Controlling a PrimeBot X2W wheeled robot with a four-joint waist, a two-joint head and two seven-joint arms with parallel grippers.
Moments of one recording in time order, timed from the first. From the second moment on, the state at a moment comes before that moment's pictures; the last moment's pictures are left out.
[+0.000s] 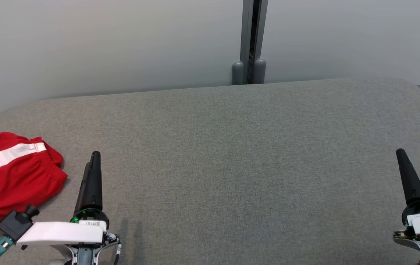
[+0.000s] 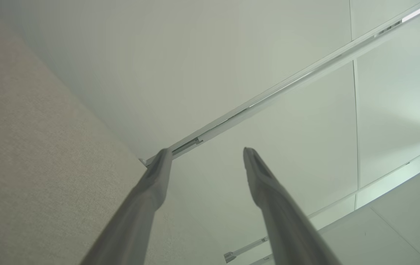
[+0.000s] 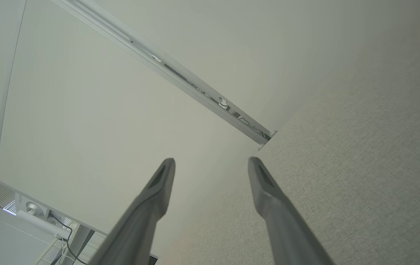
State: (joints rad) left arm -0.04 0.05 -0.05 0.07 -1.20 -0.12 -0.10; right arm -0.05 -0.13 -0.11 0.07 1.14 0.13 0.05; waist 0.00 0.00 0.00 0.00
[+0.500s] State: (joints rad) left arm -0.06 0.11 -0.12 0.07 -0.88 -0.07 -0.13; right arm -0.06 -0.15 -0.05 0.06 0.84 0.13 -0.02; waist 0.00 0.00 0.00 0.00
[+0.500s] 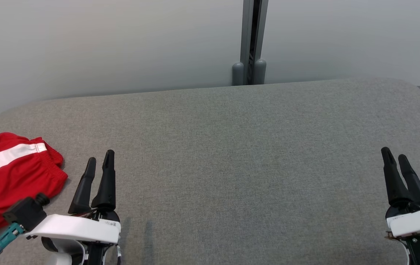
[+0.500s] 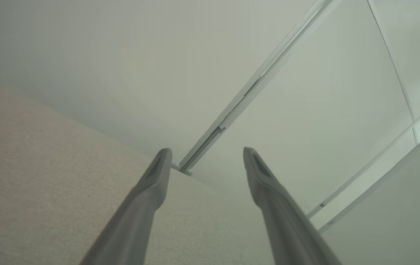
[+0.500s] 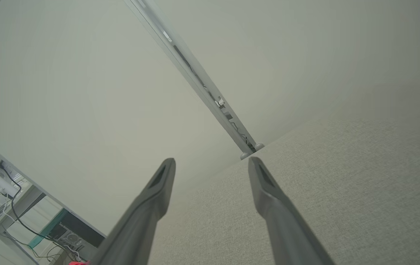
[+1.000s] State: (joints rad) left arm -0.07 0.14 -0.15 0.09 -0.68 -0.01 -0.15; right arm -0.07 -0.16 -0.02 0.09 0.62 0.13 -0.07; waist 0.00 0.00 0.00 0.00
